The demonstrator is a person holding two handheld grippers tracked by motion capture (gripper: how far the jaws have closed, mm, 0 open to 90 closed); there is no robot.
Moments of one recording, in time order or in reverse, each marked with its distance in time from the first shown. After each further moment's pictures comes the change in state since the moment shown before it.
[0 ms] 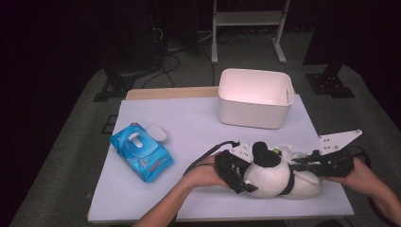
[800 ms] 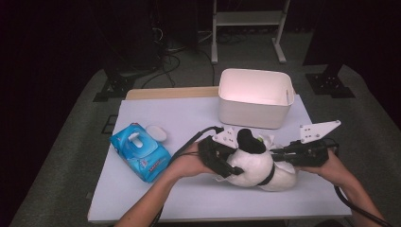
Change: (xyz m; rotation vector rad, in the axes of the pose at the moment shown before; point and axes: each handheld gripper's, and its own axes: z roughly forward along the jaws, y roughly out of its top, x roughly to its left) left arm -0.003 0.016 -0.075 0.002 0.146 0.025; right arm -0.009 0.037 0.040 -0.193 0.099 0.020
